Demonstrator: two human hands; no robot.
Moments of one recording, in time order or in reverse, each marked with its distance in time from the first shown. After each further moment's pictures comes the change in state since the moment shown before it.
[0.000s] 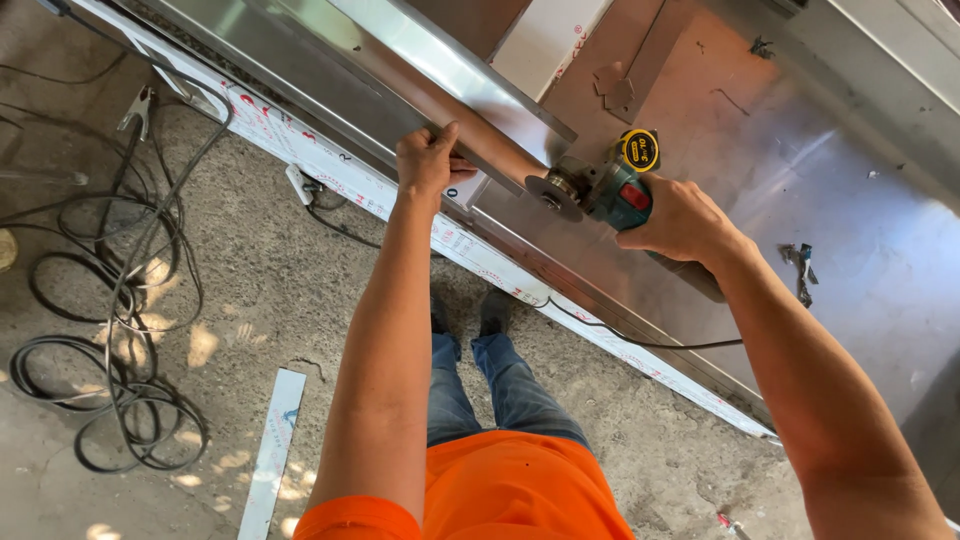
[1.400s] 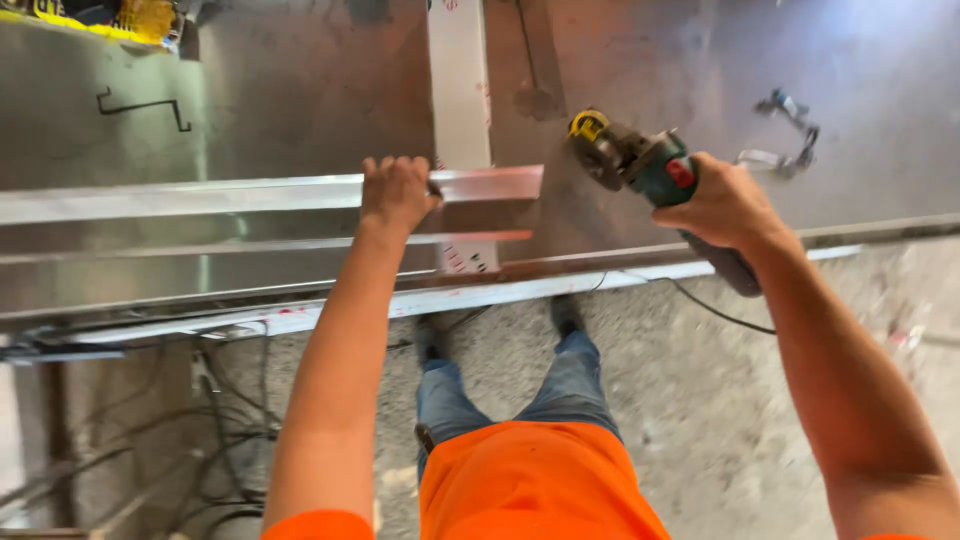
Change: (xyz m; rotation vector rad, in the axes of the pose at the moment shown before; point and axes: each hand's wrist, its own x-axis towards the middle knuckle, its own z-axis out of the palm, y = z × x) left_hand 0.101 0.112 0.021 1.917 -0.593 1.024; right_hand -0.078 -0.040 0.030 0.403 0.383 0.610
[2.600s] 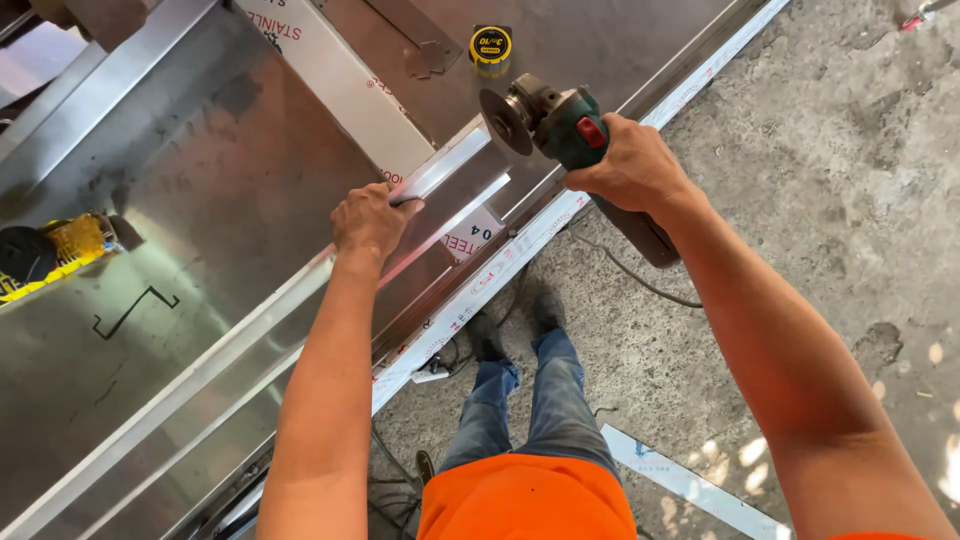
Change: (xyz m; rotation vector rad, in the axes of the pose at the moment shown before) left_hand -0.004 -0.007 -0.056 -0.145 -0.221 0.206; right_hand -0.103 -0.080 0.104 0.499 0.270 0.312
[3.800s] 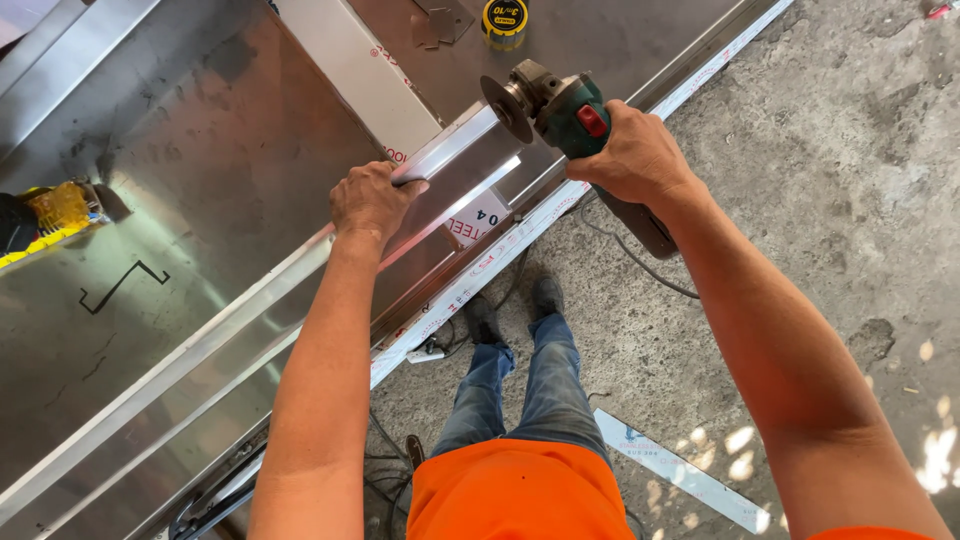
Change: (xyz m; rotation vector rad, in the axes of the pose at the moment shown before) left_hand -0.001 0.000 0.000 0.008 -0.029 -0.023; right_hand 0.010 0.000 0.020 -0.062 -0.025 -0.002
